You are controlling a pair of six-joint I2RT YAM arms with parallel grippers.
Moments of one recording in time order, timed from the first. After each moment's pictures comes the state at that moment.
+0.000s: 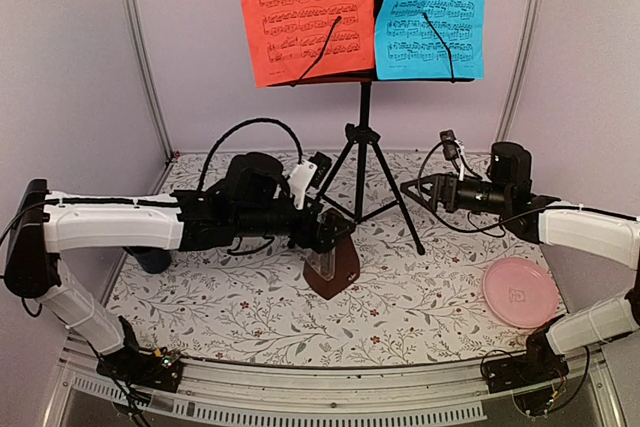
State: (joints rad) left arm -0.99 1.54 1.07 0.02 0.02 -0.28; right arm 0.41 1.28 0.73 0.29 -0.65 0.40
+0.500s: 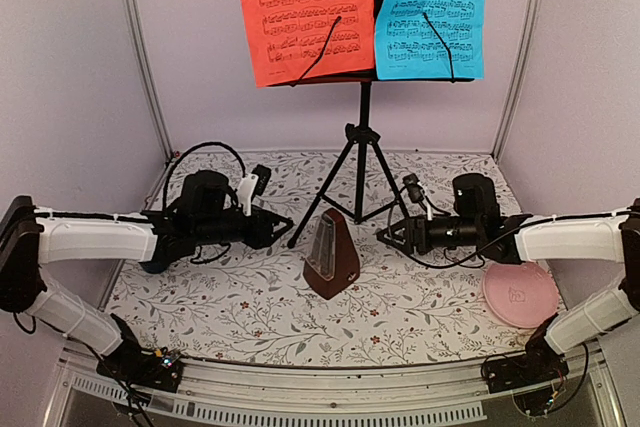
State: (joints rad) left arm -0.73 1.35 0.73 0.21 0.15 -0.32; right arm 0.60 1.35 0.66 0.26 -0.55 0.41
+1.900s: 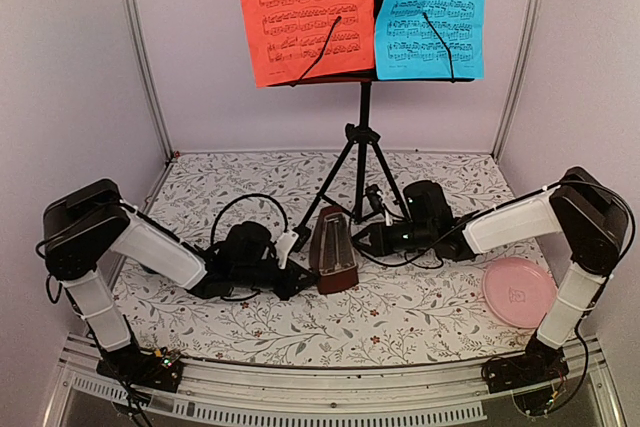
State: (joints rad) left arm -0.89 1.76 0.63 0.55 0.22 -0.33; right arm 0.74 1.75 0.83 0.37 -0.40 0.48
